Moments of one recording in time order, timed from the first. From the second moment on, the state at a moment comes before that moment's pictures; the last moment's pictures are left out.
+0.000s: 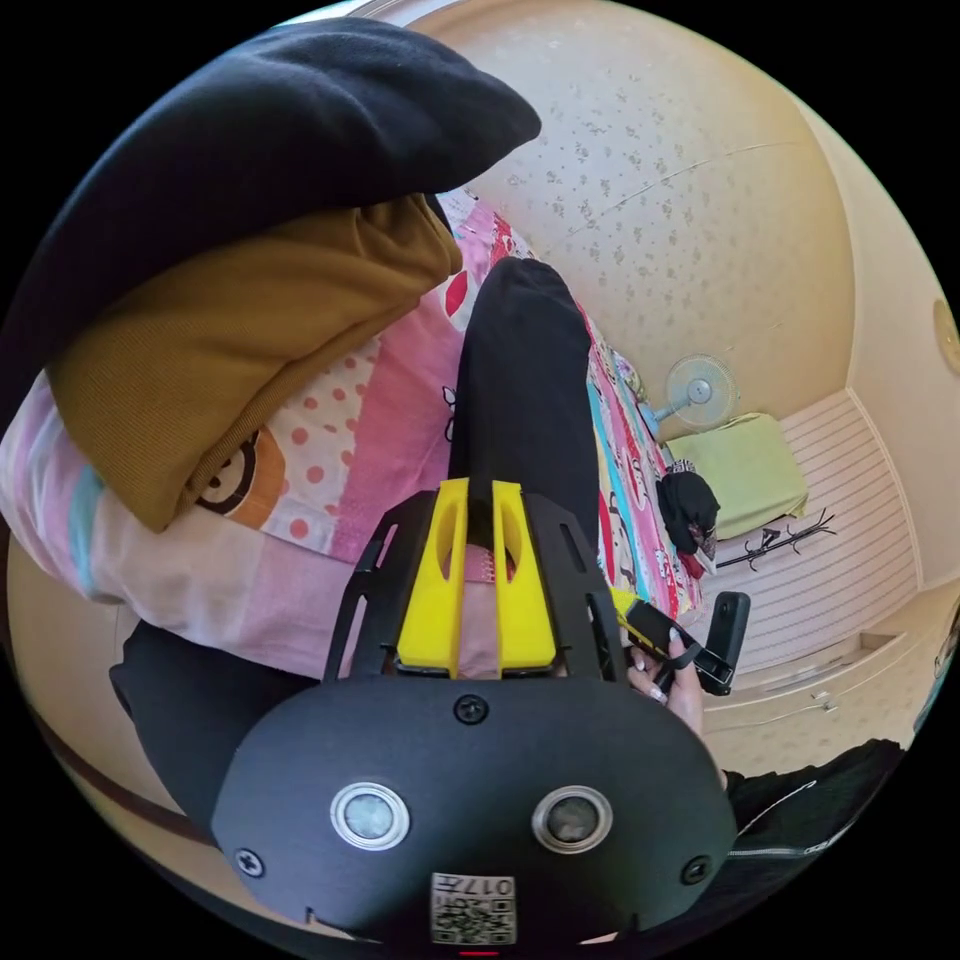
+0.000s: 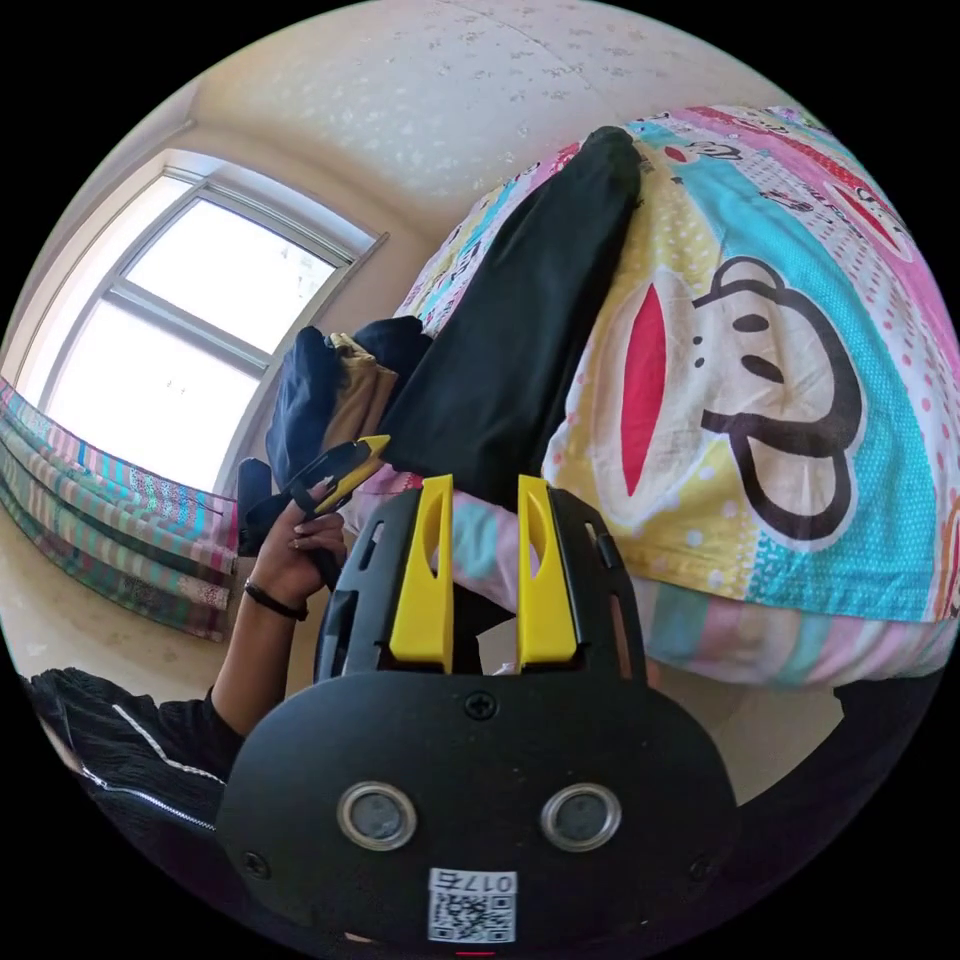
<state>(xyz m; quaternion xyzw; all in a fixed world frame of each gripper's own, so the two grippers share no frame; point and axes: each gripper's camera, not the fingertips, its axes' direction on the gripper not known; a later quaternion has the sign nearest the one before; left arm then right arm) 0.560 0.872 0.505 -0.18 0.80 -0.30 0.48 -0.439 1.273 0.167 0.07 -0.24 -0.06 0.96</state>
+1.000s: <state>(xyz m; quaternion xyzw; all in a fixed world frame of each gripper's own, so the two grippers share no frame) 0.518 0.898 0.481 -0.16 0.79 -0.28 0.52 -0.365 1.284 0.139 0.07 -0.39 0.05 0.92</state>
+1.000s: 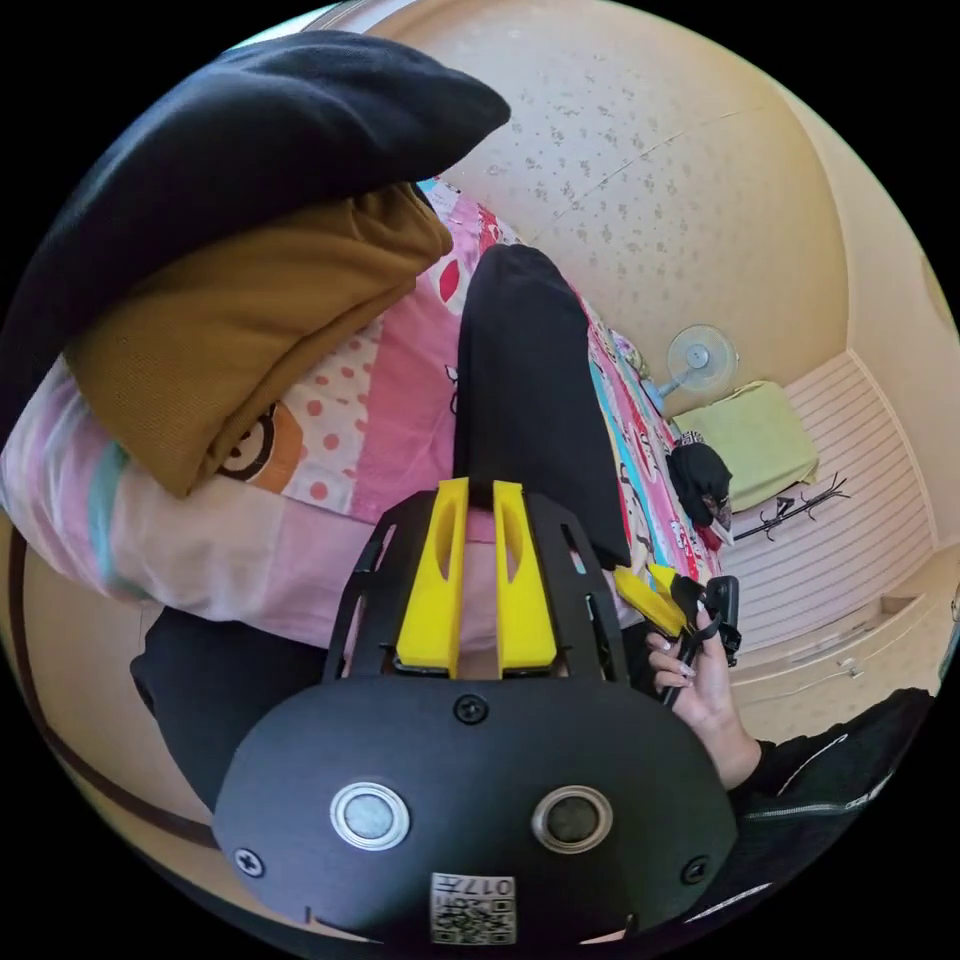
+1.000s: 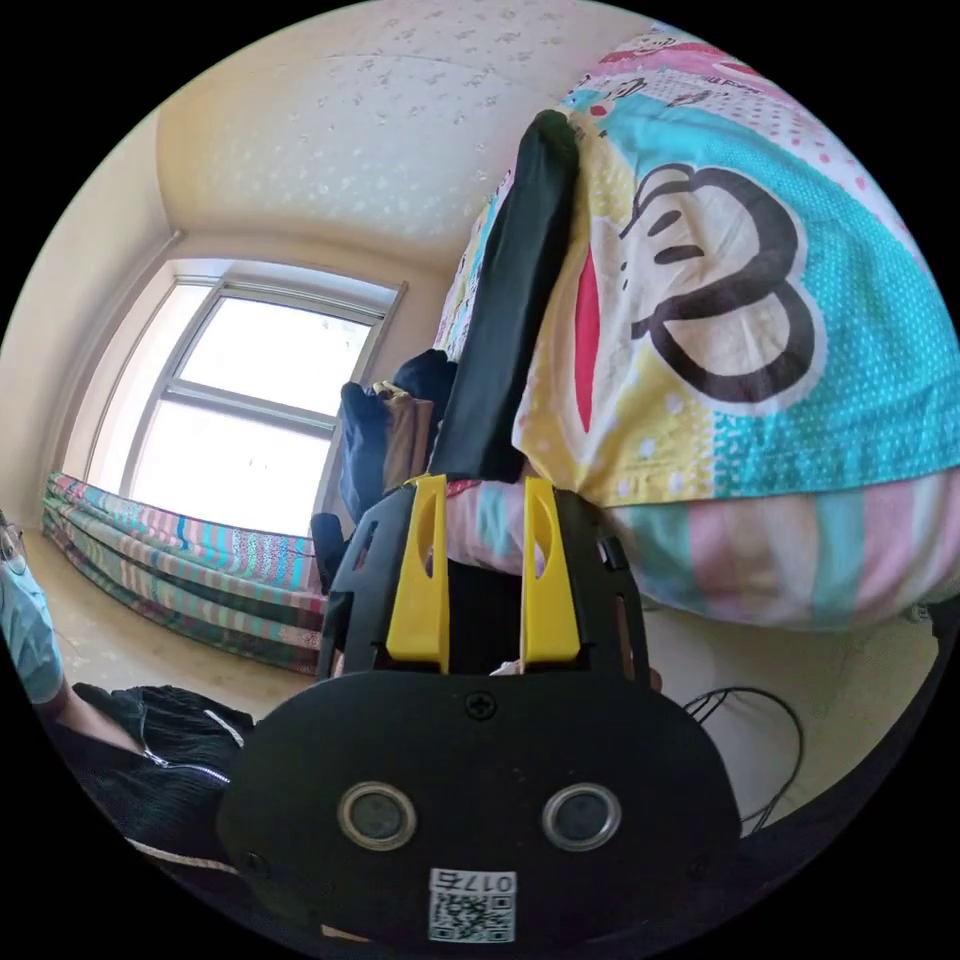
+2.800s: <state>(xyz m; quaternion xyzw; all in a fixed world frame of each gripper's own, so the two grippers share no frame) 0.487 1.006 0.510 -0.05 0.82 -0.36 0.45 -0.350 1.205 0.163 -0.02 -0.50 0.16 0.85</state>
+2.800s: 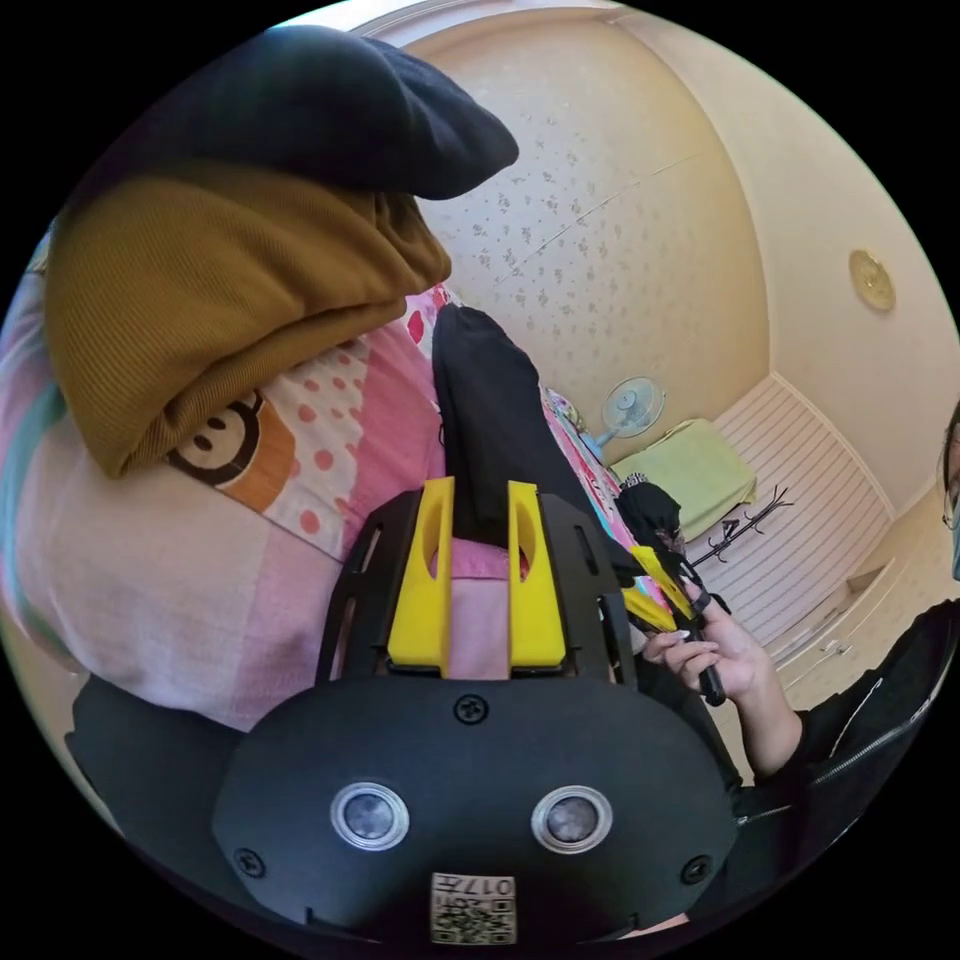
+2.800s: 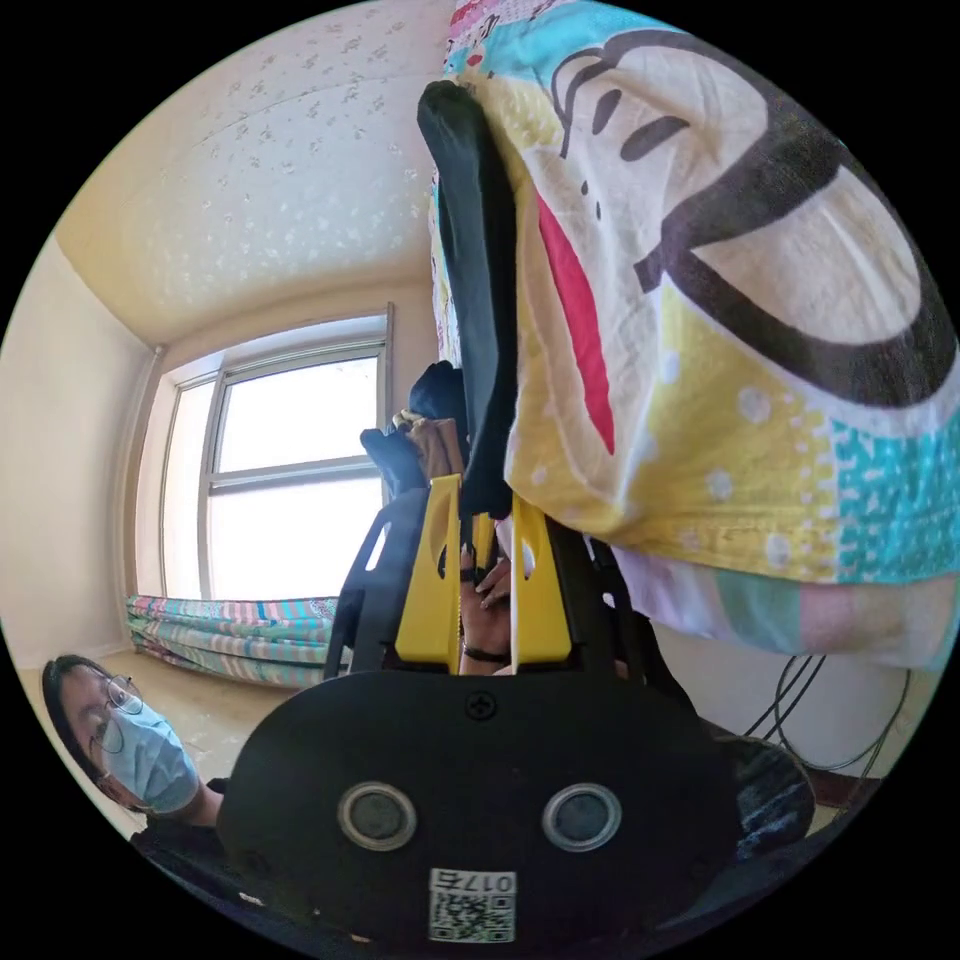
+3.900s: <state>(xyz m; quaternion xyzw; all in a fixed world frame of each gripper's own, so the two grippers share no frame) 0.563 0.913 0.467 -0.04 0.88 -0.45 -0.17 -0.378 1.129 -0.020 0.04 -0.61 0.08 0.79</state>
